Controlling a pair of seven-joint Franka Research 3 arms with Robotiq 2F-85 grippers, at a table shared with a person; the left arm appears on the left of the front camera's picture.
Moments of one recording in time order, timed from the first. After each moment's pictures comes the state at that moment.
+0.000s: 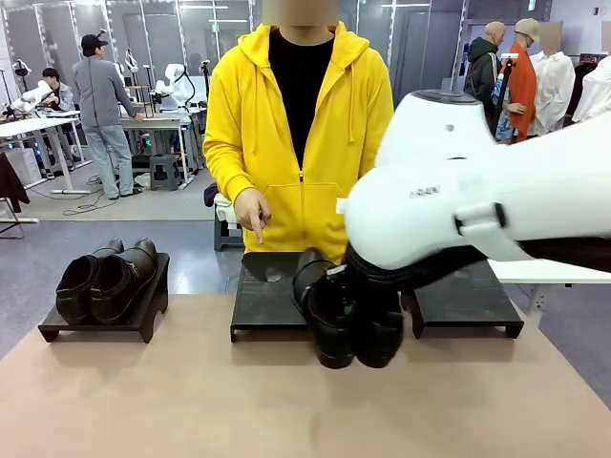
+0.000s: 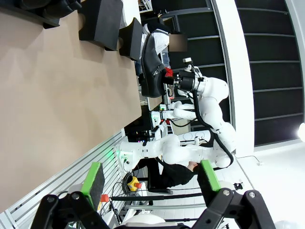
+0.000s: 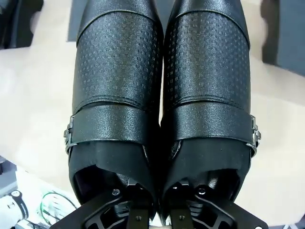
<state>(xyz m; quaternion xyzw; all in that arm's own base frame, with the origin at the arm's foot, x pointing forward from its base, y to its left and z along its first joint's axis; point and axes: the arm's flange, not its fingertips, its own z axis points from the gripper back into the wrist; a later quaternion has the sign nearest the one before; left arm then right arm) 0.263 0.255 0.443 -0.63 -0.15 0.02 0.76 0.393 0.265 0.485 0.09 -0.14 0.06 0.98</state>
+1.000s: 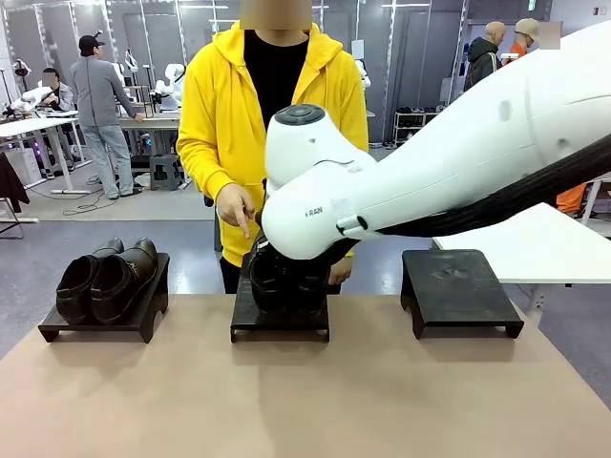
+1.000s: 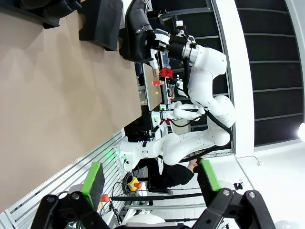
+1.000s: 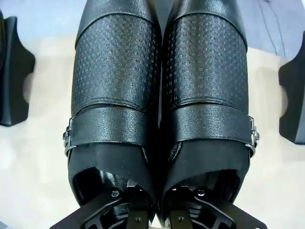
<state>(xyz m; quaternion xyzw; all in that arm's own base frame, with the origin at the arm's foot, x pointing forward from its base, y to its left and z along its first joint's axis) 0.263 0.255 0.443 -0.63 -0.15 0.02 0.76 0.516 0.388 0.464 0.03 -0.20 0.02 0.98</state>
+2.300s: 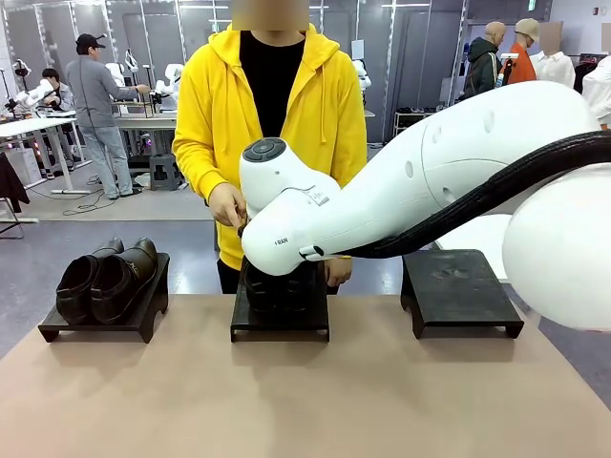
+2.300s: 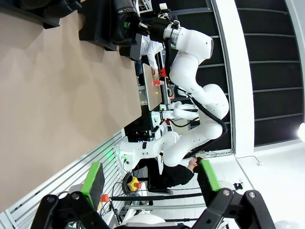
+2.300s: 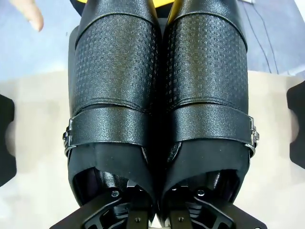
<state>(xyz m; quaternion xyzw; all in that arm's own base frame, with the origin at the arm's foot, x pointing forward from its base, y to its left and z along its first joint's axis) 0.263 0.255 0.443 -0.63 -0.15 0.02 0.76 0.582 0.424 0.414 0.00 -0.23 -0.02 0.97</state>
